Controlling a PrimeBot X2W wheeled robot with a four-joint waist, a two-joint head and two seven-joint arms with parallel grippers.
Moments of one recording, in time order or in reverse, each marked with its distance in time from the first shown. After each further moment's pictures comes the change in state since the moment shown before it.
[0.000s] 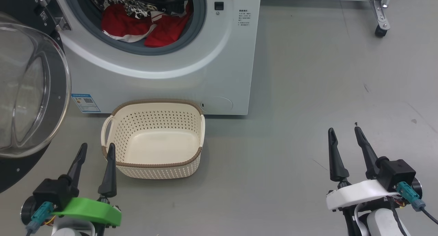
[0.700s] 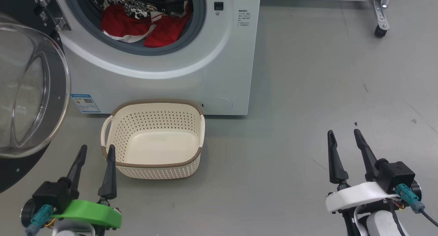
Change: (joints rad) left arm 0.018 -0.005 0.006 -0.020 0.000 0.000 0.000; right arm 0.010 0.003 0.000 -0.001 0.000 0.001 0.000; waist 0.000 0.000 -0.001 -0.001
